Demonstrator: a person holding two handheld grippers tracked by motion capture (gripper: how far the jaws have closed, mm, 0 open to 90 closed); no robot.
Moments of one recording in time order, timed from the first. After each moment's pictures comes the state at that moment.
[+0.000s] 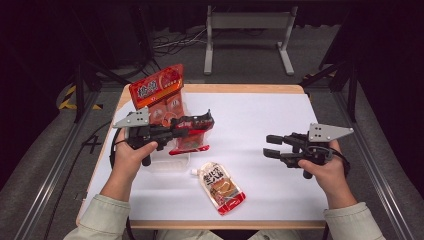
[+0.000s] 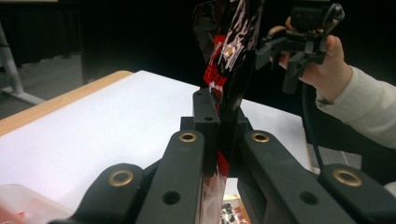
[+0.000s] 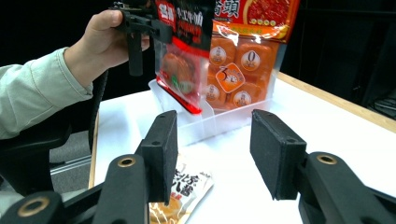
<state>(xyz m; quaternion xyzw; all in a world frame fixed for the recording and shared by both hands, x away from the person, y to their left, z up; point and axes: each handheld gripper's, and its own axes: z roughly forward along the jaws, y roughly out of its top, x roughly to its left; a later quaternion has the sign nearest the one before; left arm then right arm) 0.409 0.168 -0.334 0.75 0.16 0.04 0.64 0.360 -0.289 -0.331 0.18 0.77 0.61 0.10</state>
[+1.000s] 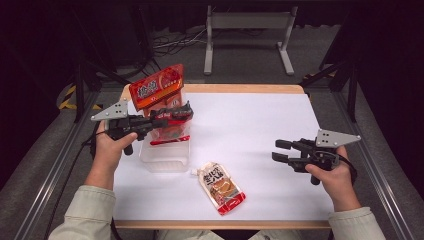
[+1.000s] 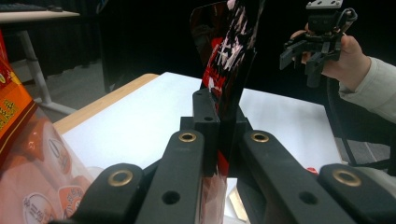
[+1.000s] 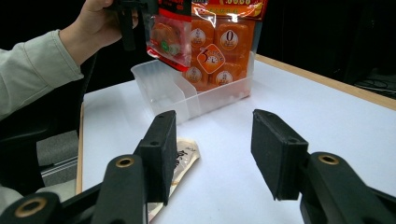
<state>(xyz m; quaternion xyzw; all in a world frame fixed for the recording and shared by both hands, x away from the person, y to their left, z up) 0.435 0.218 -0.335 0.76 0.14 0.07 0.63 0.354 -0.313 -0.350 0.22 0.77 0.59 0.11</state>
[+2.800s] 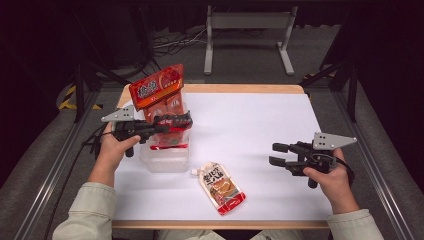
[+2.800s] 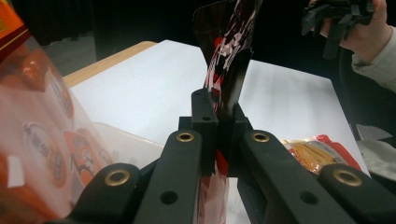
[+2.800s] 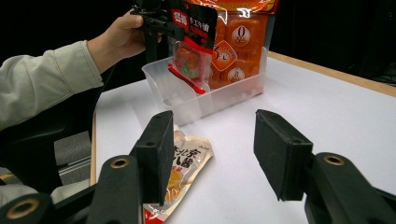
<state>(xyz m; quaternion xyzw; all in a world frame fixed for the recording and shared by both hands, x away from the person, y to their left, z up) 0.459 0.224 -0.375 0.78 0.16 0.05 0.60 0.351 -0.306 -0.355 0.21 0.77 0.60 0.09</state>
